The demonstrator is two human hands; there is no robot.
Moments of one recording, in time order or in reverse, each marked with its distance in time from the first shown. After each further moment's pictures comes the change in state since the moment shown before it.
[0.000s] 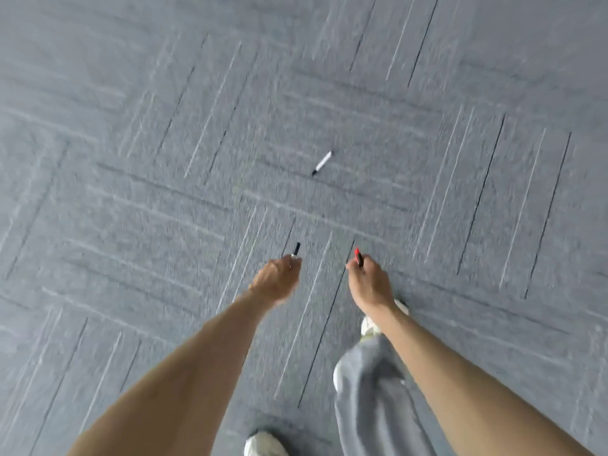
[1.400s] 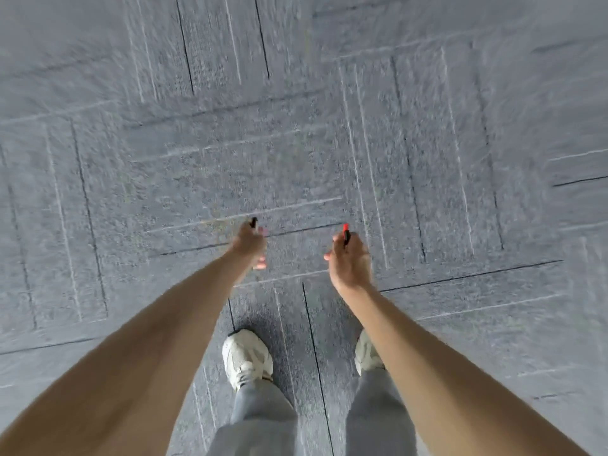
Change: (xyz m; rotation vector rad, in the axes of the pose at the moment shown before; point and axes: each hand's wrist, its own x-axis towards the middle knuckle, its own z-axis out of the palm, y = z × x) left_hand 0.264 0.176 0.013 -0.019 -0.112 -0.119; right_hand 0.185 0.012 -0.082 0.678 0.320 0.309
